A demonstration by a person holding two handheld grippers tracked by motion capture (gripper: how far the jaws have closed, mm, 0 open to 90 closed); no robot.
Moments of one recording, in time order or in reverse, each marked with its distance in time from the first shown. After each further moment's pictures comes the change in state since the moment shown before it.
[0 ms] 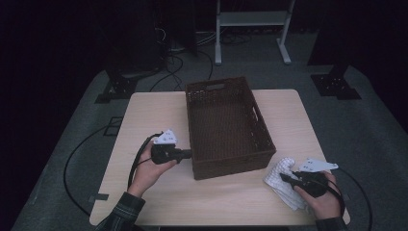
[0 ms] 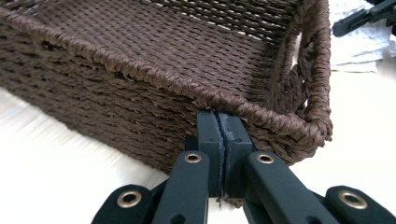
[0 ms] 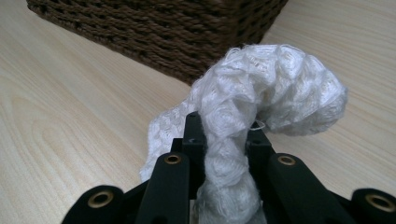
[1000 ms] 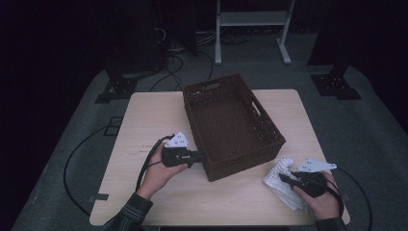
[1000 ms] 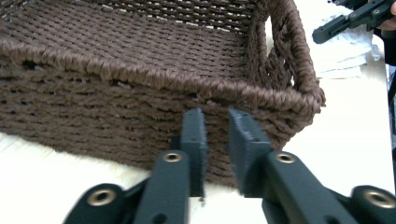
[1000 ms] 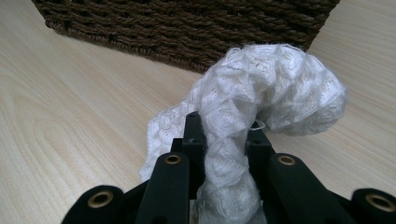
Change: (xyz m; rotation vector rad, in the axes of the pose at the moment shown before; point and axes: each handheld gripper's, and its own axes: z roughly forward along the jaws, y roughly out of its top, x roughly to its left) left arm -0.018 0.006 0.017 0.000 -0.019 0.046; right arm 0.002 0.000 0.001 0.005 0.002 -0.003
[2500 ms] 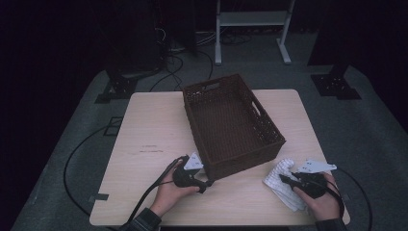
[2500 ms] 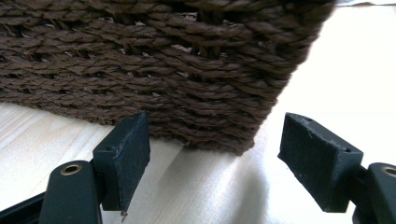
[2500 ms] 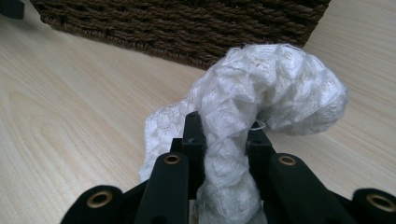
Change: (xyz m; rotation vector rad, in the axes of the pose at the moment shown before) left arm -0.031 -0.047 0.056 0.104 0.071 0.020; right arm 0.000 -0.002 0.000 0.007 -0.009 0.003
